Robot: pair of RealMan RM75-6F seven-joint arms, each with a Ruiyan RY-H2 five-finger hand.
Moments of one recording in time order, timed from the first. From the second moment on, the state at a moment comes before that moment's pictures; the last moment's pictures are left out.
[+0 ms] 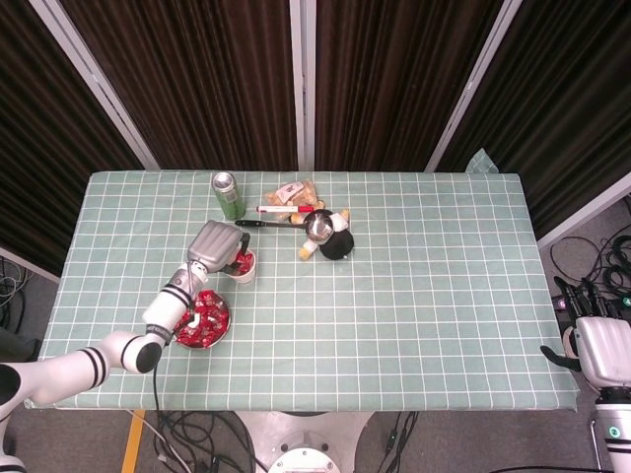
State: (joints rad) left arm -0.90 -1.53 -0.22 -1.27 1.01 0.74 0.34; right arm 0.10 -1.04 0.08 -1.63 -1.44 1.41 -0.04
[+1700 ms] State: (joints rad) left arm -0.68 -1.46 -0.02 -1.40 1.00 0.83 0.38; right arm 0.11 -1.04 0.07 -1.65 -1.46 1.42 -0.06
